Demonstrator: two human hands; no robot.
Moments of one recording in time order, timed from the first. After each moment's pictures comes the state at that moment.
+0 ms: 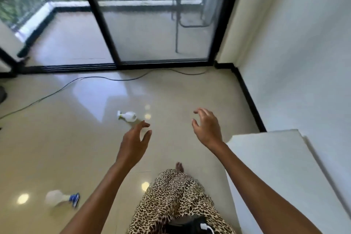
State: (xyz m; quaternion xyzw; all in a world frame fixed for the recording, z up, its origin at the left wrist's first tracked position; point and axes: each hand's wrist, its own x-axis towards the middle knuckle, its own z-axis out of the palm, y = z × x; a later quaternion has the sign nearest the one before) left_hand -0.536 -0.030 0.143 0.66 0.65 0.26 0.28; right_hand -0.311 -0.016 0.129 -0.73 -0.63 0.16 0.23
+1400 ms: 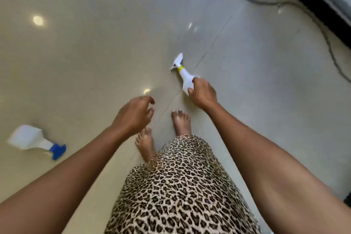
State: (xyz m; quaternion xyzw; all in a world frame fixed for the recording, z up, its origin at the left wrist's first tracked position) left_hand -0.887 0.358 -0.304 0.45 0.79 0.03 0.42; right_hand -0.741 0.495 -0.366 -0.56 -0.75 0.29 -0.20
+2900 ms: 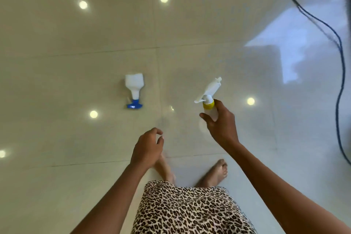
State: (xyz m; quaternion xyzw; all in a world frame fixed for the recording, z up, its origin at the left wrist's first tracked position) left_hand -0.944 0.102 -0.270 -0.09 0.90 0.26 0.34; right_hand -0.958 0.309 -0.274 -0.24 -0.86 0.43 -0.15
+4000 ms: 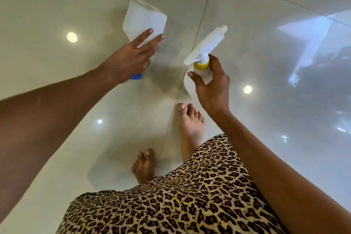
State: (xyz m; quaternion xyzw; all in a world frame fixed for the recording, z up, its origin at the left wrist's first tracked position) left_hand -1.110 -0.056 -0.597 0.46 0.78 -0.41 0.12; right_hand -1.089 0.166 -0.557 -0.12 -0.87 0.44 -0.20
